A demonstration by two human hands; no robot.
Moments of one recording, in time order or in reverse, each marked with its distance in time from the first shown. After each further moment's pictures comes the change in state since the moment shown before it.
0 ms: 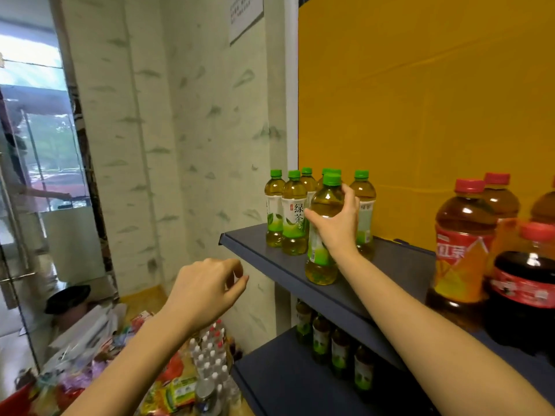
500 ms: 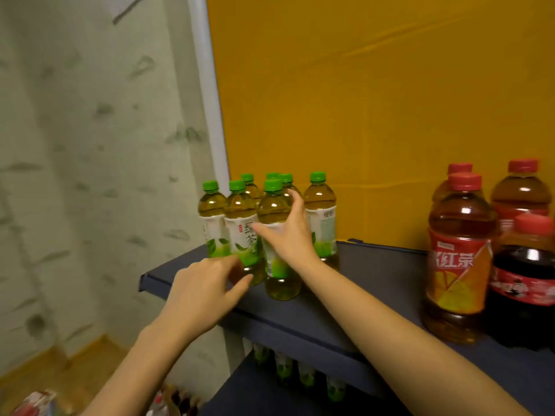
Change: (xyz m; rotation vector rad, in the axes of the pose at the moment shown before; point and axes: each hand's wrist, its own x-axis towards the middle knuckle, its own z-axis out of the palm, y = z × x) left_hand 0.128 -0.007 0.074 -0.265 -0.014 0.266; right_hand 0.045 0.039 0.038 -0.271 -0.018 0.060
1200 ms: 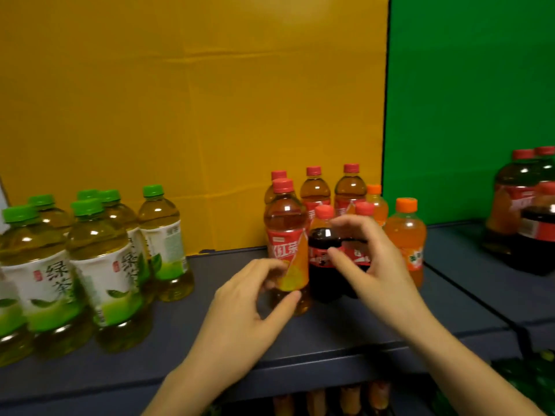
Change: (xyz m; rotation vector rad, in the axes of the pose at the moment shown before) left_hand 0.010 0.177 0.022 -0.975 -0.058 0.525; right_hand -0.158 -0.031 -0.231 -0.498 0.400 -0.112
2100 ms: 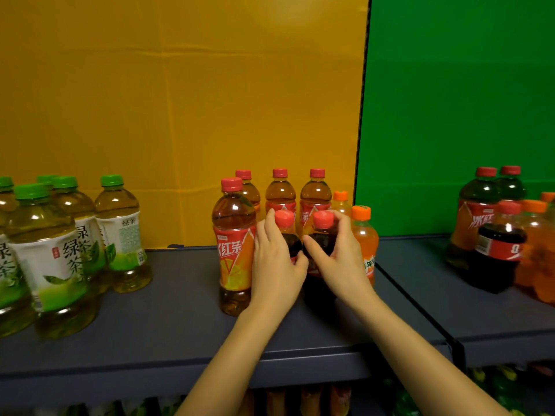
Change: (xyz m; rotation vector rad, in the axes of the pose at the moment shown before) left_hand 0.080 0.035 0.123 0.050 0.269 -0.194; right_hand 0.027 0.082 -0.021 0.031 0.082 0.069
